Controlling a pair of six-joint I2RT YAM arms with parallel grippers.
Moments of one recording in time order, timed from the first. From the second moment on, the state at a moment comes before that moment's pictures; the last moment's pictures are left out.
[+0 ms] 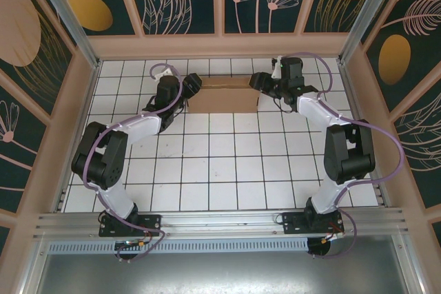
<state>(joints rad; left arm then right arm) -0.40 1.74 1.02 0.38 -0.03 -0.89 0.26 1.72 1.24 -0.12 -0.39 0.56</state>
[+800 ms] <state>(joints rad) -0.40 1.68 1.01 0.36 0.03 -0.89 0.24 1.71 1.24 -0.12 -0.42 0.56</state>
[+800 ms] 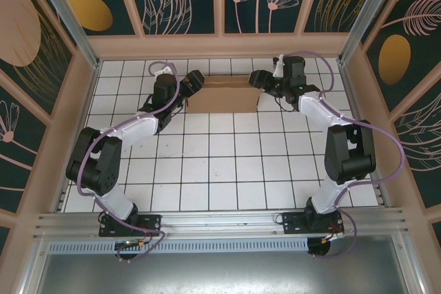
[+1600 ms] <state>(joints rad) -0.38 1.59 1.03 0.17 -0.01 -0.77 0.22 1.59 1.24 -0.20 -0.39 0.51</state>
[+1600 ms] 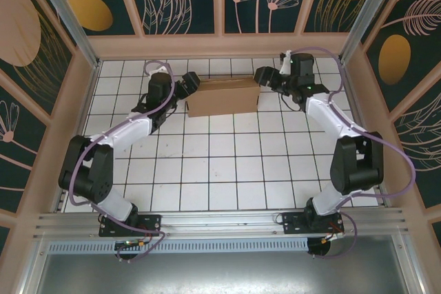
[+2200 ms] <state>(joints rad) -0.38 1.26 0.94 0.15 -0.13 -0.07 0.22 1.43 1.19 -0.03 -0.45 0.23</state>
